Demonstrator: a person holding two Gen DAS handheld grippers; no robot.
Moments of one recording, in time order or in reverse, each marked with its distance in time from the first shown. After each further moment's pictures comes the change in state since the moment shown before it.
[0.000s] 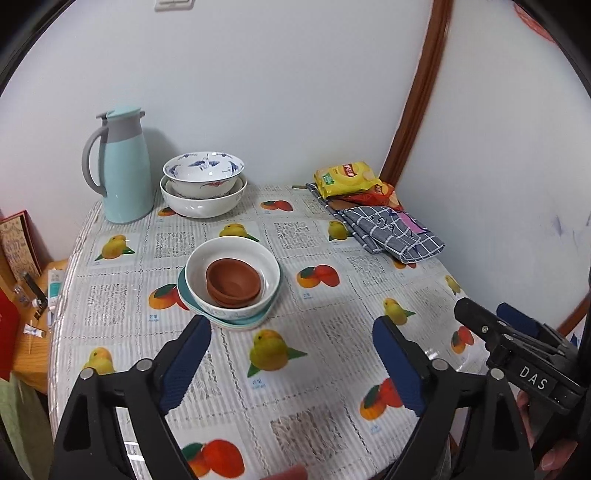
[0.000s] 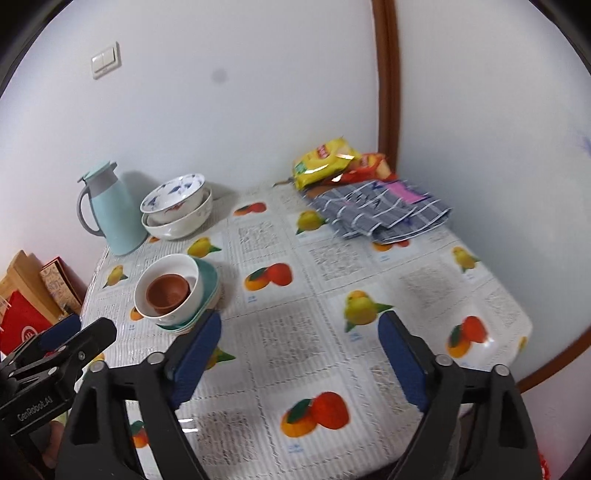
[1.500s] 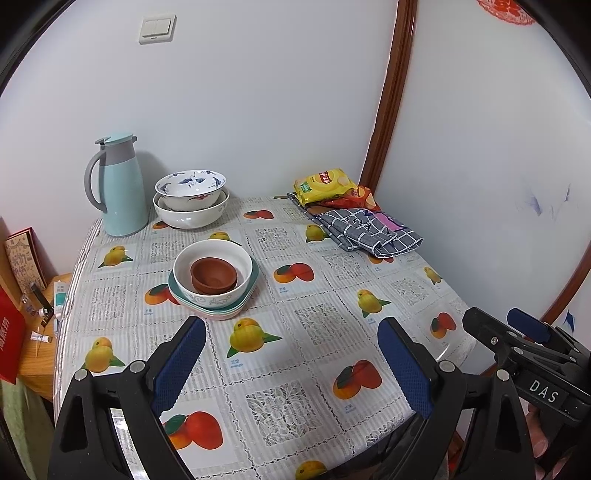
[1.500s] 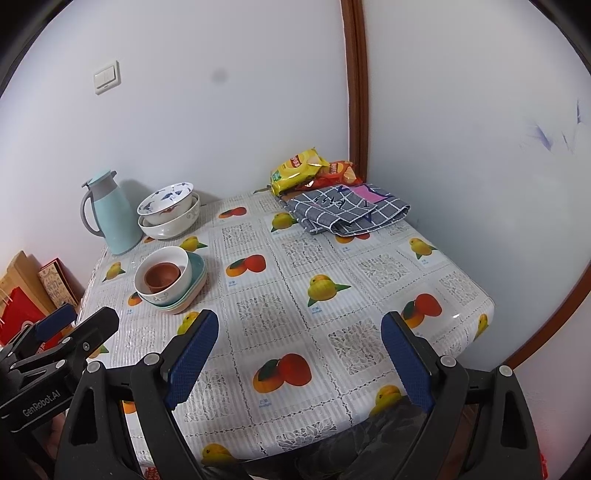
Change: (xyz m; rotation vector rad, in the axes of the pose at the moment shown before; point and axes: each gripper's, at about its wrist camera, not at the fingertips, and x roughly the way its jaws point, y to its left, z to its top) left arm -0.044 -0.042 -0.029 0.054 -0.062 0.000; right arm -0.068 -0.030 -0.035 0.026 -0.039 -0.042
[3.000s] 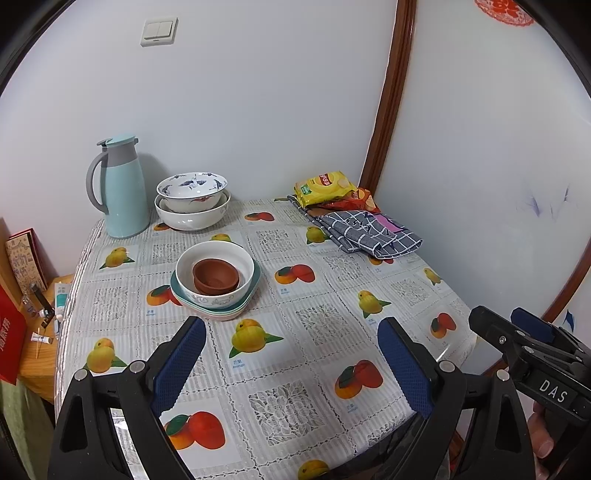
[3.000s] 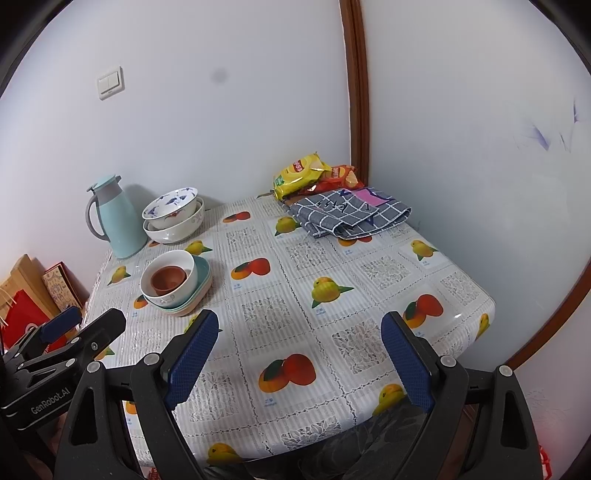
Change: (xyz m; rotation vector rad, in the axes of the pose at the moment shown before) left arm -0.003 0.001 0.000 0.001 -0.007 0.000; right arm -0.009 0.002 -0.002 0.007 -0.017 0.011
